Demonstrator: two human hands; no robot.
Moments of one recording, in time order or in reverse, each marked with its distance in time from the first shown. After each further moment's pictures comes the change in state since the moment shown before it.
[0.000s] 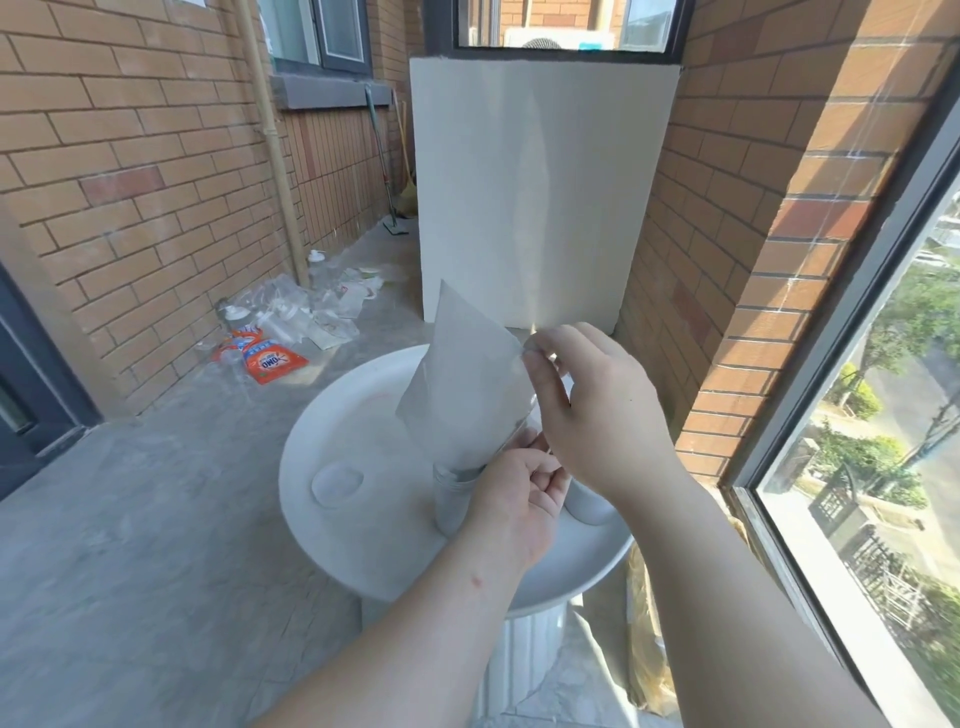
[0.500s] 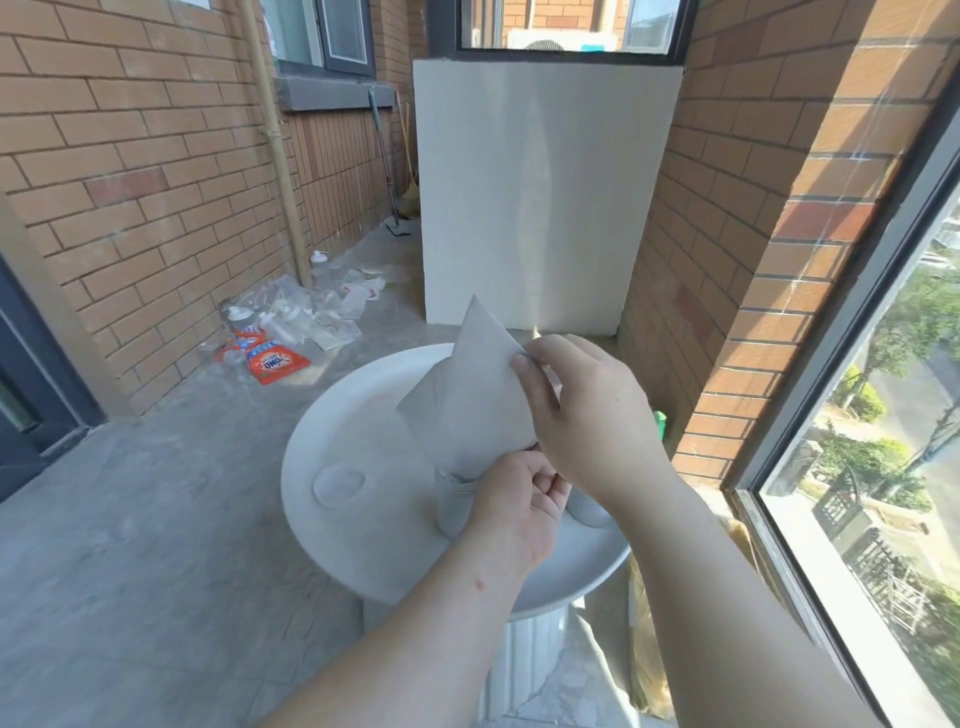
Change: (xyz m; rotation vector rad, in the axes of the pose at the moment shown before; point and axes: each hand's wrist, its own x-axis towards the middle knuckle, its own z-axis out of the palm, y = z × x) left_hand -0.012 0.000 0.008 0.088 0.052 0.010; right_hand 0.001 -0.009 0.004 -0.017 -0.031 0.058
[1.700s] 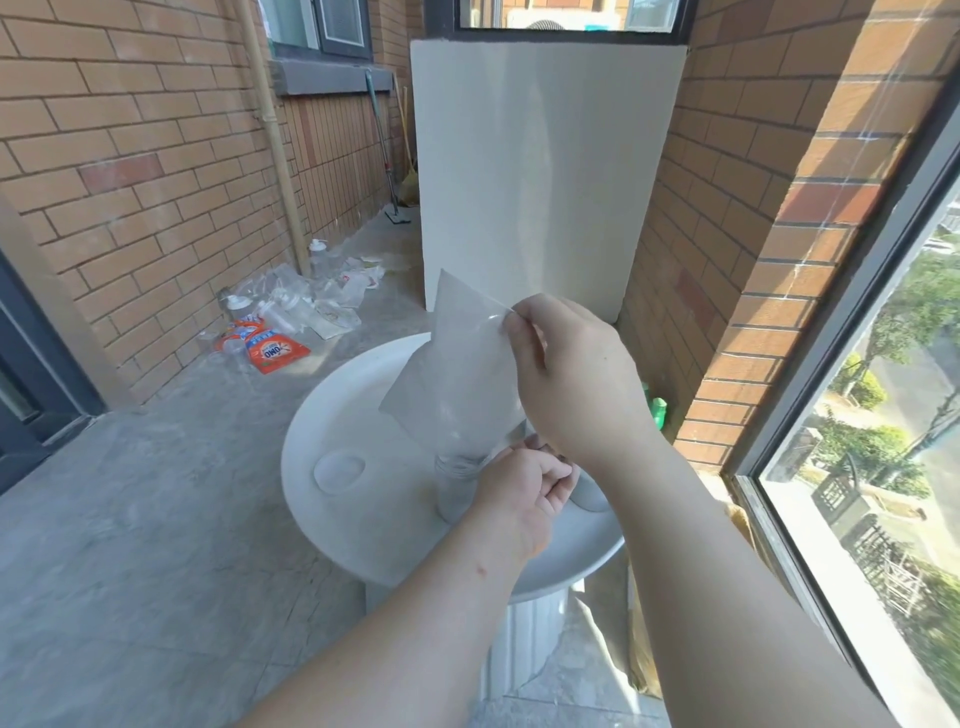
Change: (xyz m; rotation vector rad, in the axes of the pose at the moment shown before) left_hand 0.019 -0.009 -0.013 0.122 -0.012 -0.055; right_hand 0.013 -0.016 -0.002 0.031 -0.062 0.038
